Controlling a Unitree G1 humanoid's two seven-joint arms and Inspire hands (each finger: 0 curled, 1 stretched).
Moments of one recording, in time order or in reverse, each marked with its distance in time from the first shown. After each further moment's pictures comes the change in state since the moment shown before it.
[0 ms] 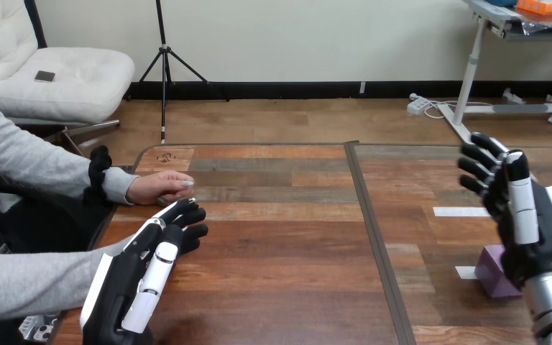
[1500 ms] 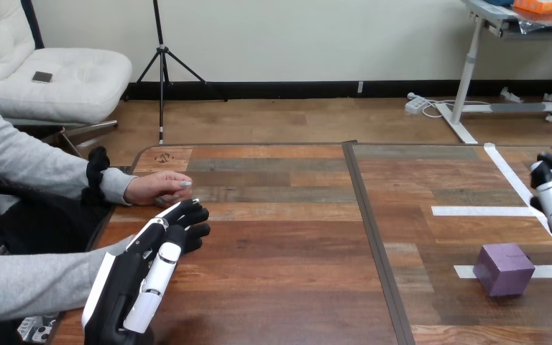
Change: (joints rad) left arm -0.002 0.000 0.000 0.000 0.008 -0.002 -0.003; right arm -0.148 -0.143 -0.054 0.433 -0.114 -0.120 -0.153
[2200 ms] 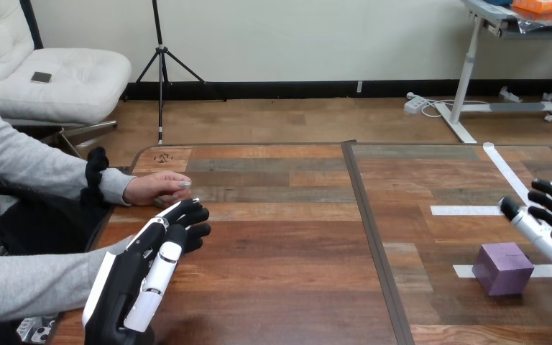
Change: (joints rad) left arm -0.004 0.000 0.000 0.000 -0.001 0.005 -0.001; right arm -0.003 -0.039 0.050 0.074 -0.094 0.020 -0.068
